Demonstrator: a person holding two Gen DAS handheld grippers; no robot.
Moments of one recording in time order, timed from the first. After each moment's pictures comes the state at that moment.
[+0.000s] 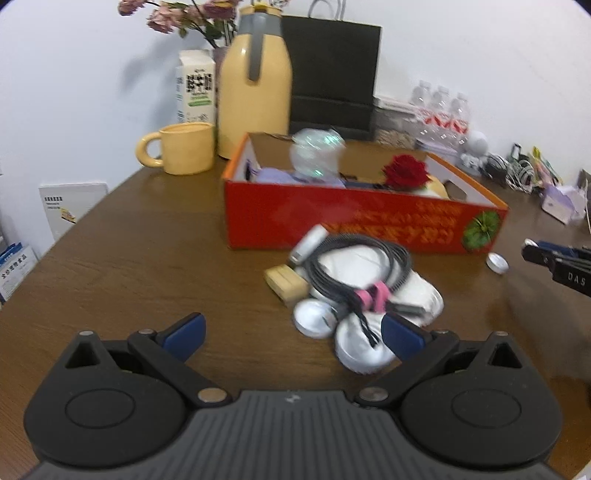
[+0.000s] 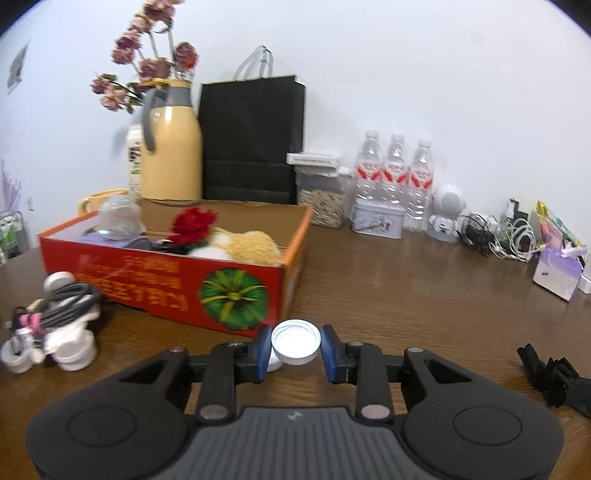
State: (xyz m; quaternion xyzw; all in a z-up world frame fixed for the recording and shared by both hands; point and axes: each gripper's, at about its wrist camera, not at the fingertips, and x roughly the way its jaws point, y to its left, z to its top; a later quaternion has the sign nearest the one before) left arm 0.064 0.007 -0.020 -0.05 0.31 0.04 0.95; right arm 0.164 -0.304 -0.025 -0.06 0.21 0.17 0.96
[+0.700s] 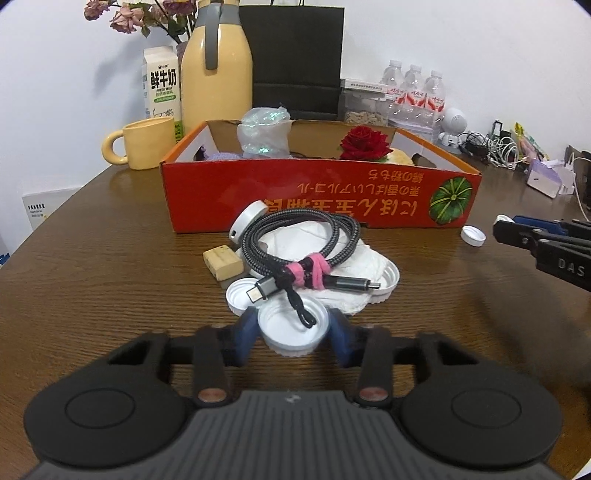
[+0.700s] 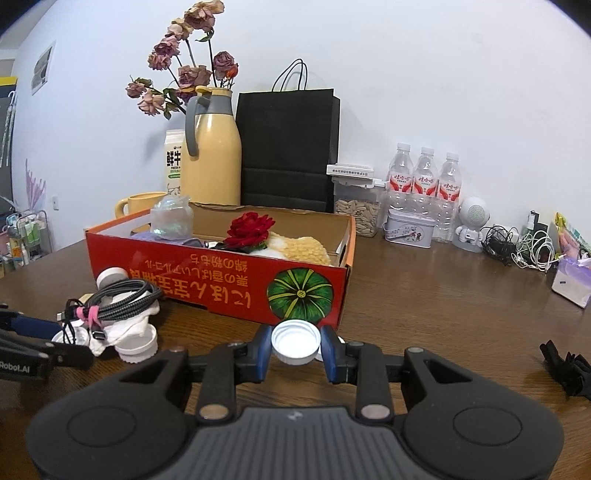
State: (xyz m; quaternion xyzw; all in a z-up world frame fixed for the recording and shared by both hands) left arm 0.070 -0.033 -0.038 -0.03 0.31 0.02 0.95; right arm 0.130 -0.278 -0.024 -0.07 0.20 0.20 0.96
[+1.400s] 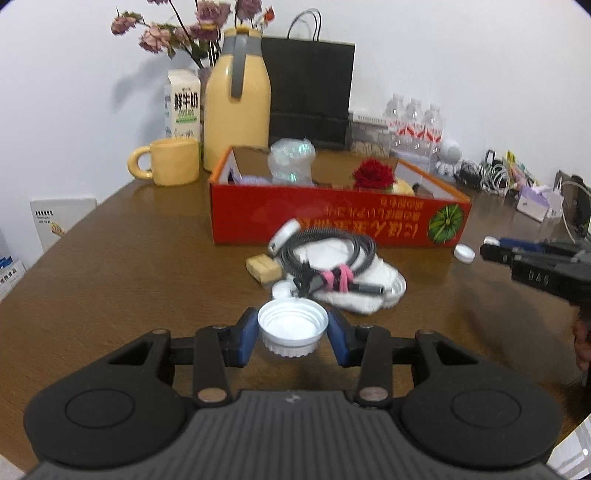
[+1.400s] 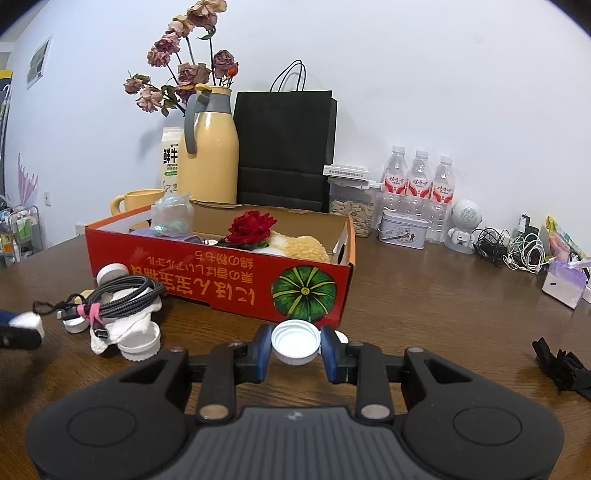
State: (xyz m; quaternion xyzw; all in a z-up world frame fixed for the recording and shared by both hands) left arm 0.024 0.000 -0.016 -0.04 0.27 0.02 0.96; right arm 0.118 -0.268 -0.024 -0.08 0.20 0.18 0.96
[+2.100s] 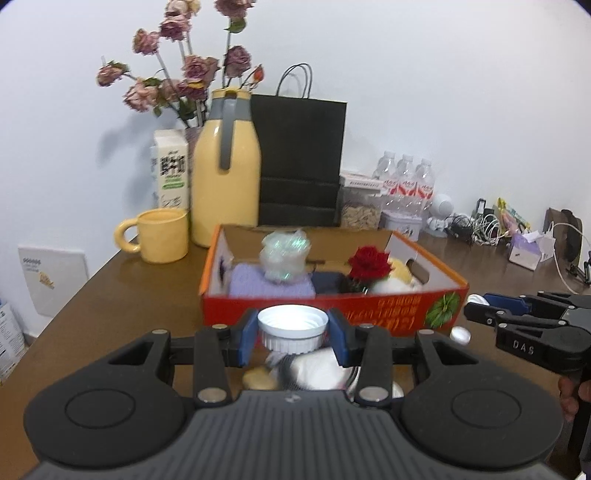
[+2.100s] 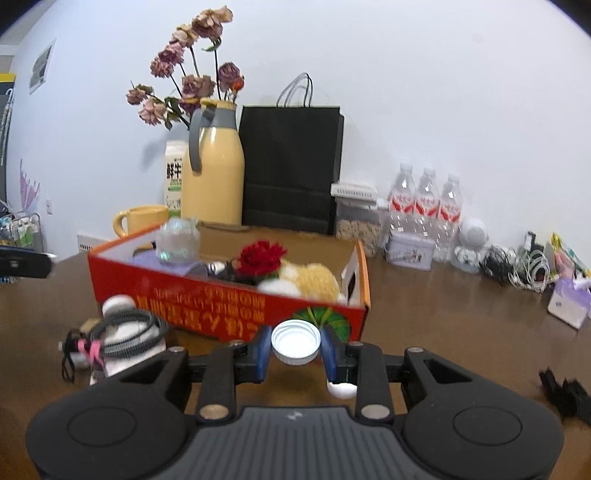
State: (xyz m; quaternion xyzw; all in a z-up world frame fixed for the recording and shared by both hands) left arm 0.073 0.010 0.038 -0.04 0.20 -0.01 0.98; right arm 0.133 -0.248 0.000 -0.08 0.18 0.19 0.96
